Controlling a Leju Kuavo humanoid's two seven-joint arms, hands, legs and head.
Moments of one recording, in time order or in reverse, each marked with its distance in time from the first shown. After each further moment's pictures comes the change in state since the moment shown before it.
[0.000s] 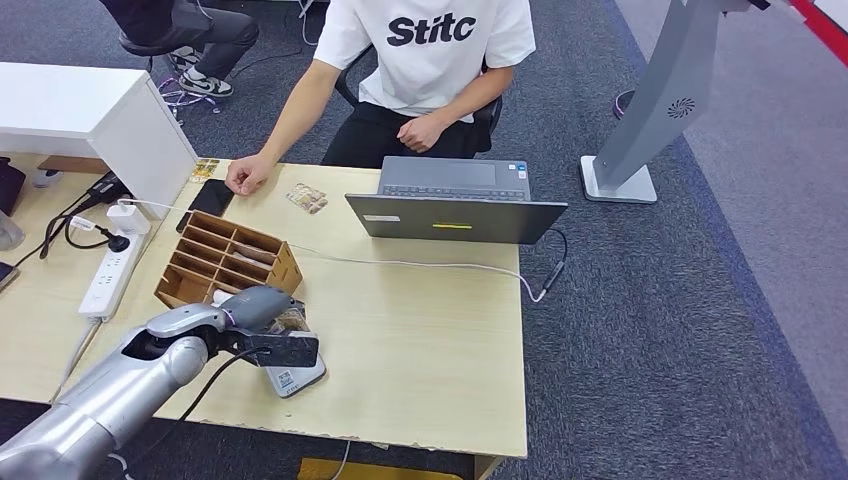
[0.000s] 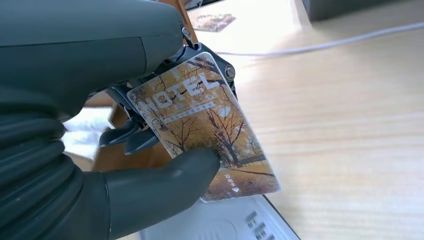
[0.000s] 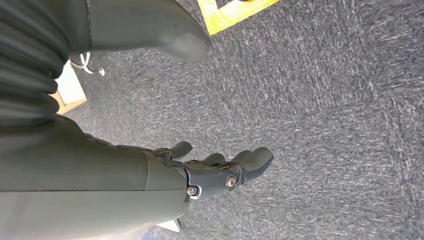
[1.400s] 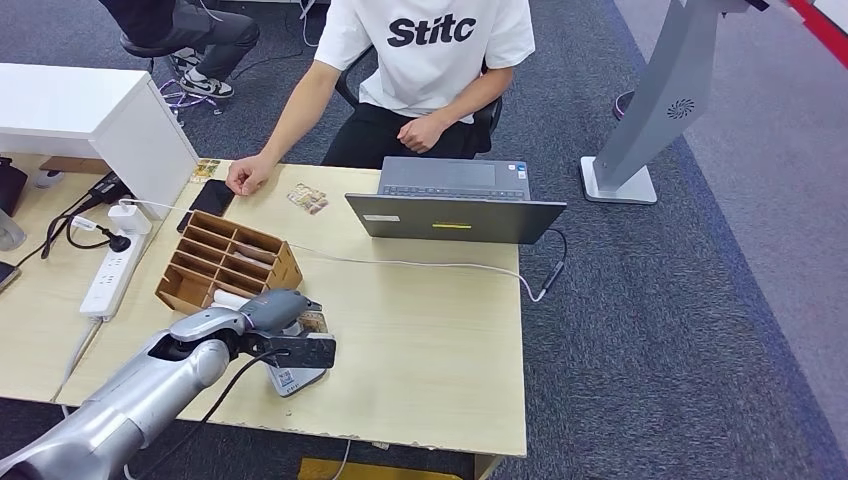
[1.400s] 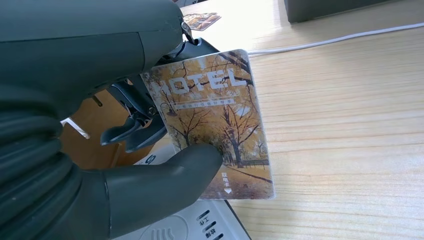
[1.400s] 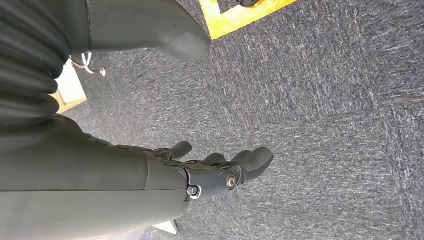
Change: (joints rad) left arm -0.008 -0.081 -0.012 0.128 -0.030 0.073 -0.018; right arm -0.003 0.014 -0.003 0.000 0.019 0.010 0.003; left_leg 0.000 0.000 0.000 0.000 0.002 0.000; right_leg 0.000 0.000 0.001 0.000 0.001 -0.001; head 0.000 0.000
